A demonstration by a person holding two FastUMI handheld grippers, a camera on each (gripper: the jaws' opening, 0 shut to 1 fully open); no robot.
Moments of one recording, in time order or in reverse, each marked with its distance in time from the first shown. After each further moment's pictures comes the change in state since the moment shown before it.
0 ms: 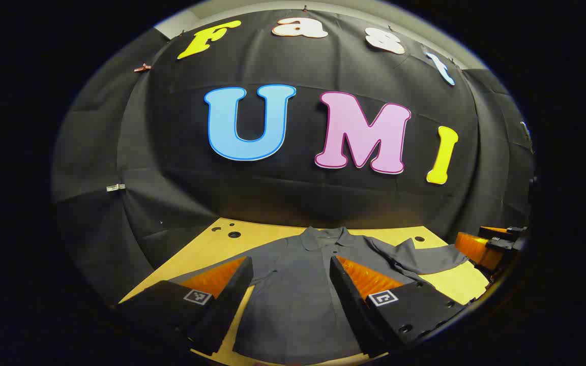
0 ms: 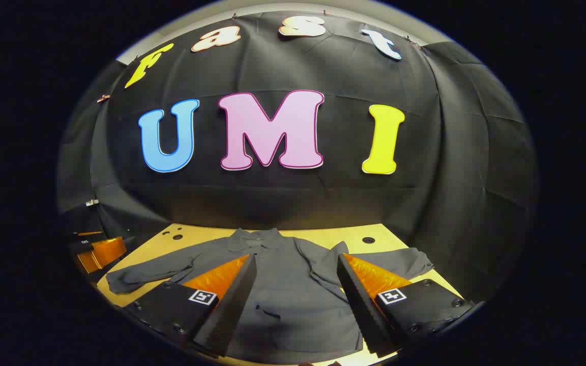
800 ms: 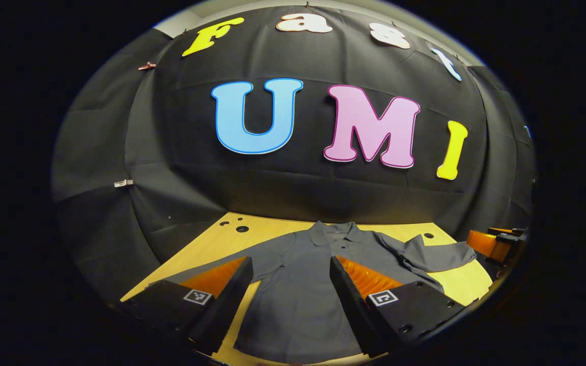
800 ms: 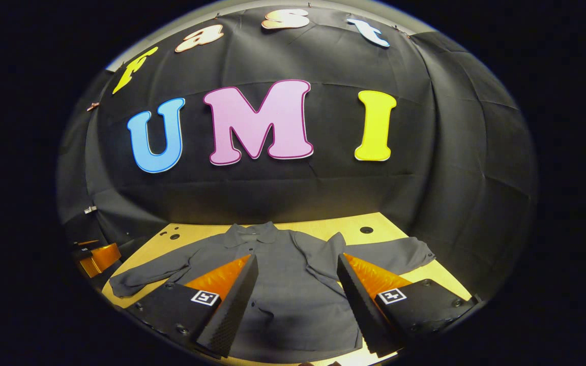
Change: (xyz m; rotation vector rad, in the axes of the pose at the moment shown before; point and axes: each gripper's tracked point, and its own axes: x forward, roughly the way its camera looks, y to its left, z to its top) left arm 0.003 0.009 -0.010 -0.004 0.018 0.065; right arm 0.017 -0.021 -0.009 0.051 0.040 -0.019
